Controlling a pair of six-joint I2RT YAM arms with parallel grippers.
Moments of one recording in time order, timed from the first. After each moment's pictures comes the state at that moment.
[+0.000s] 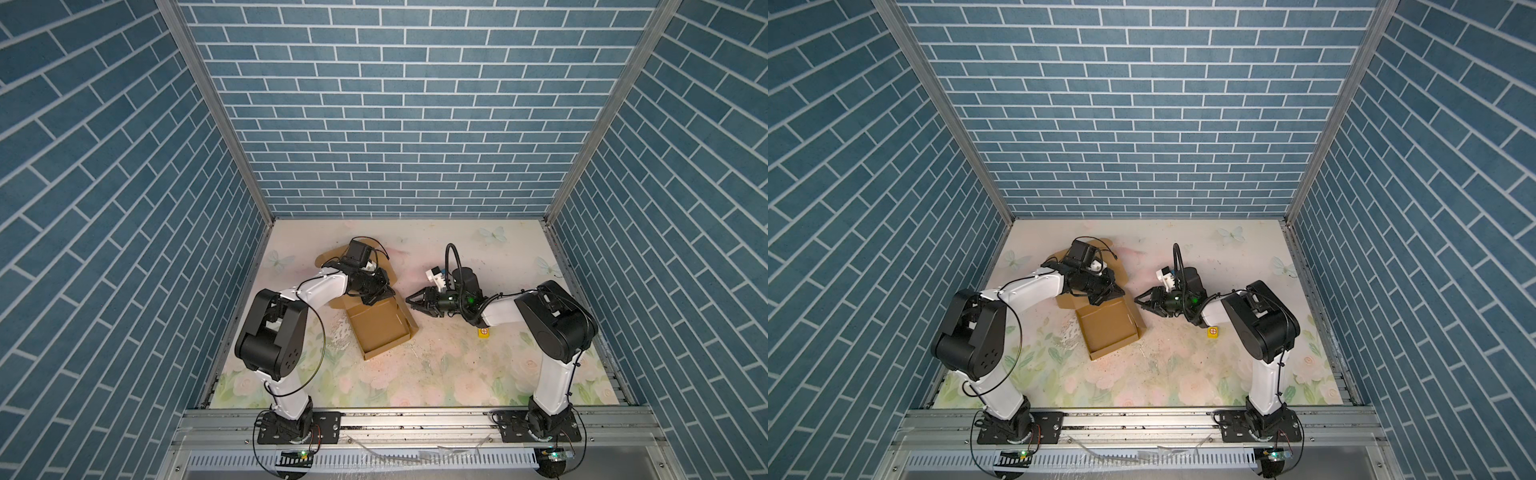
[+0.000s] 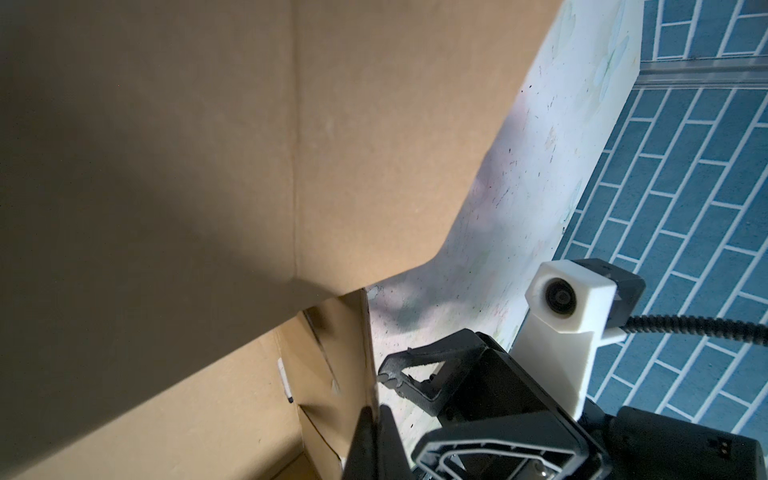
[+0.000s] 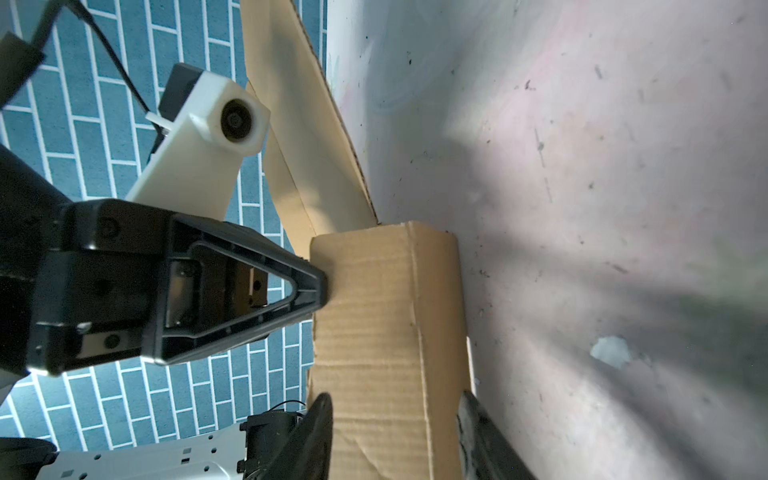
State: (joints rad) left arm -0.38 1.74 1.14 -0.43 0.58 -0.93; right arm 0.59 1.90 0.80 0.63 -0.82 1.03
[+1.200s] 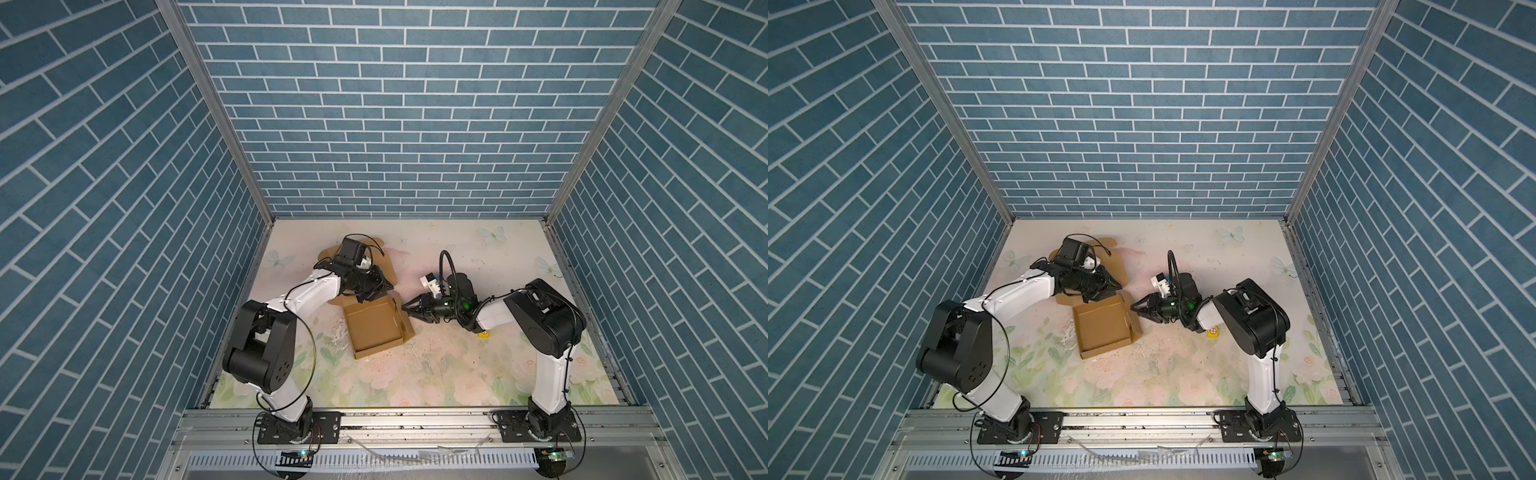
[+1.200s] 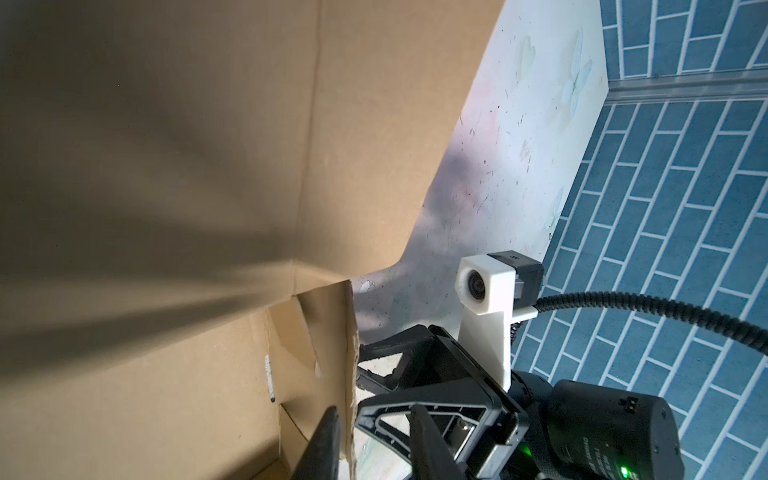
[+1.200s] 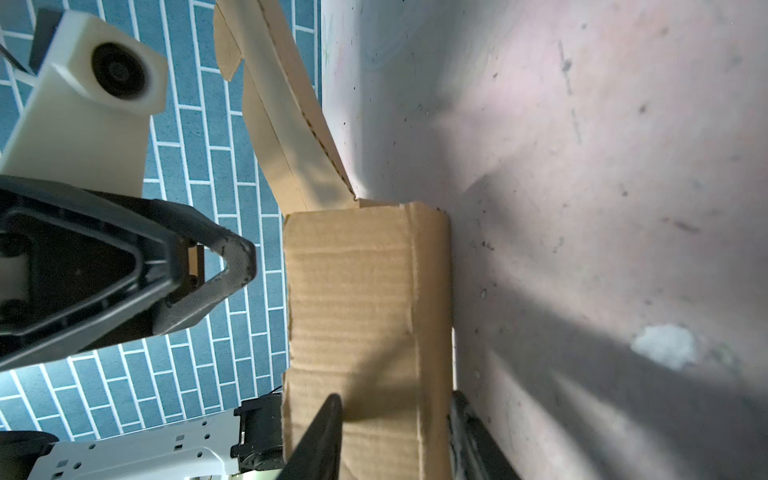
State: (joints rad) left arm -0.35 1.64 1.11 -0.47 0.54 -0.90; right arm 0.63 1.97 0.78 0.70 -0.84 1.05
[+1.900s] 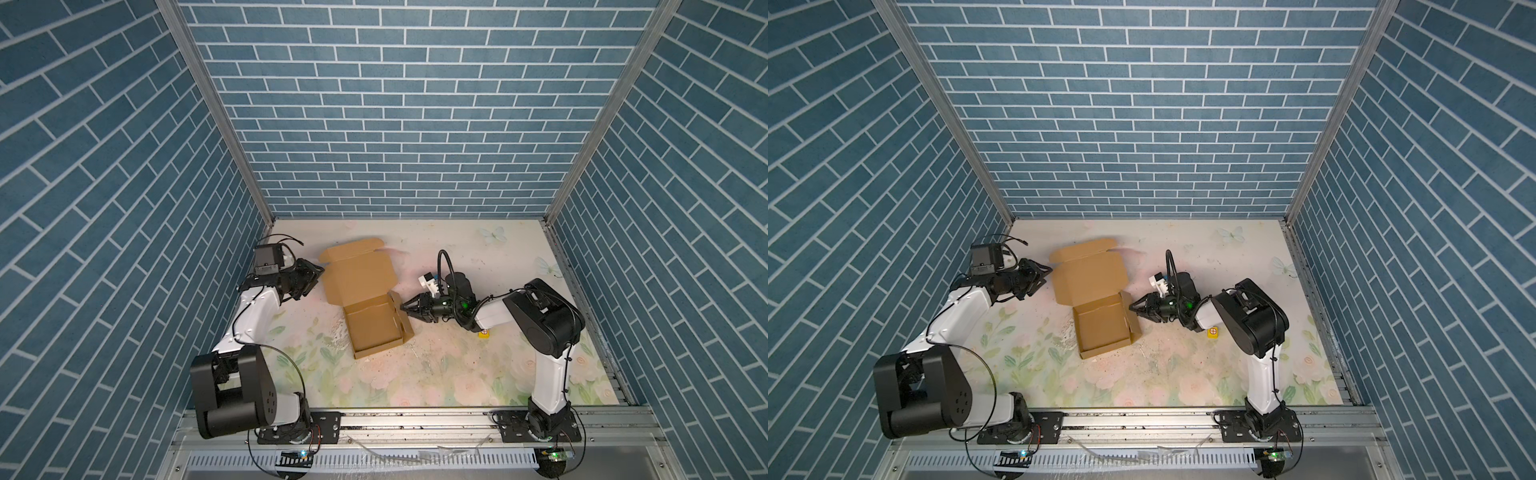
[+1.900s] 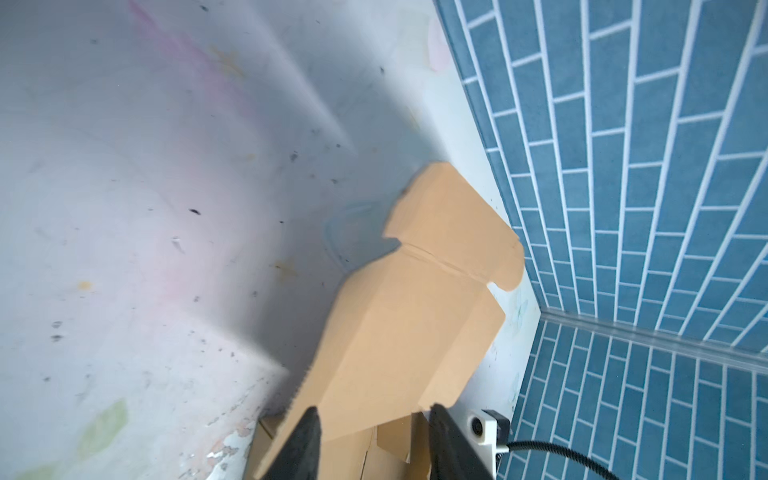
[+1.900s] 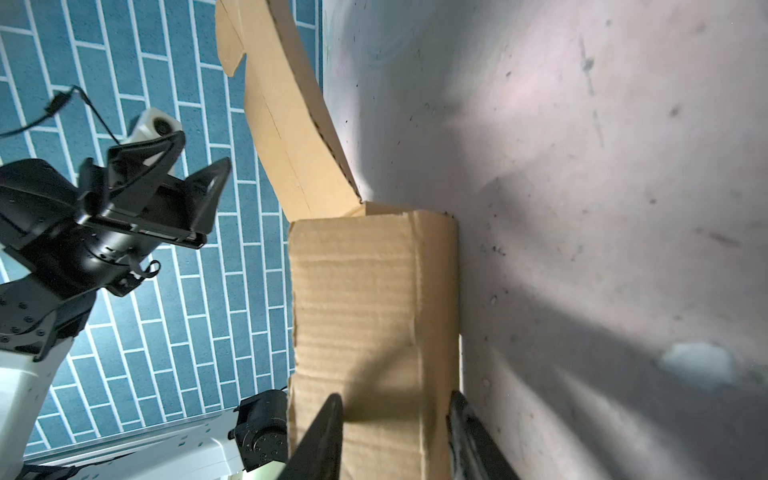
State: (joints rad) left arm 0.20 1.38 0.93 -0.42 0.52 -0.79; right arm 0.64 1.97 0.80 0.68 -0.84 1.05
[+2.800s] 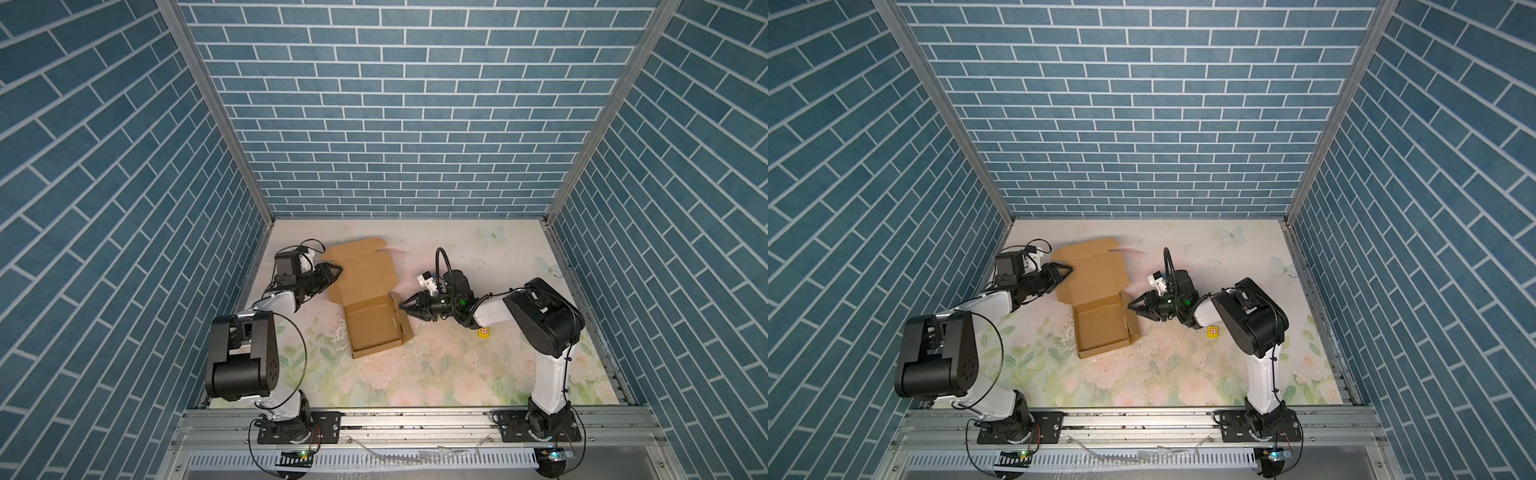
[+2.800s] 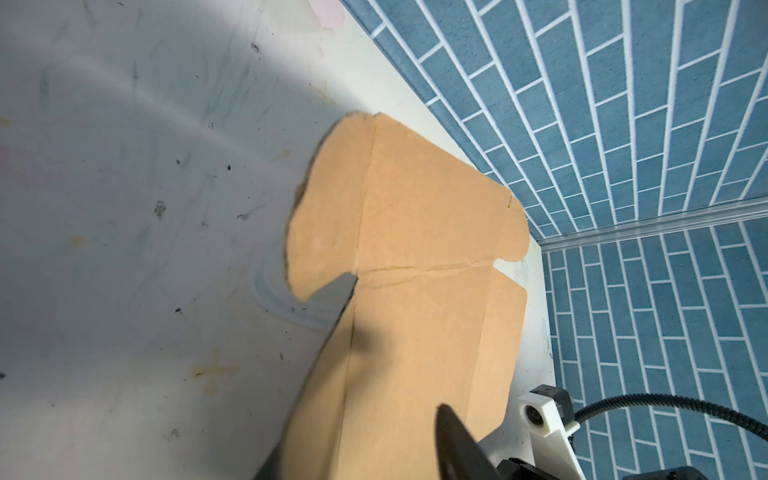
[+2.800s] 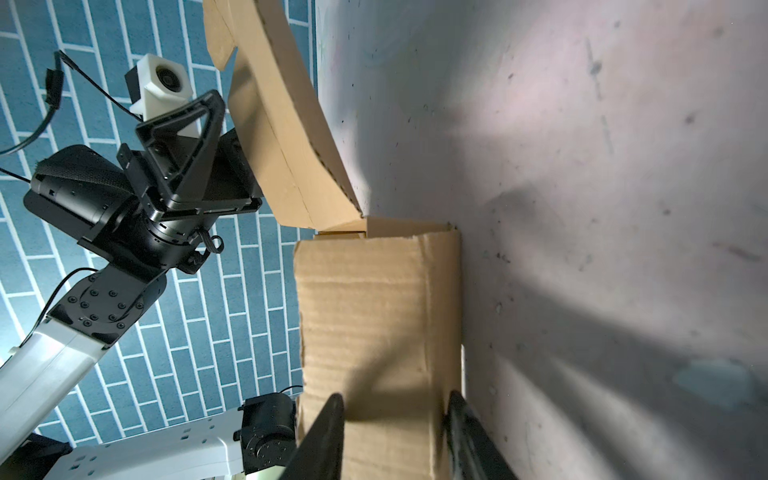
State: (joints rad) left arm 0.10 1.56 0.80 0.09 0.62 -0.59; right arm 0.64 1.97 0.84 0.62 -0.84 1.05
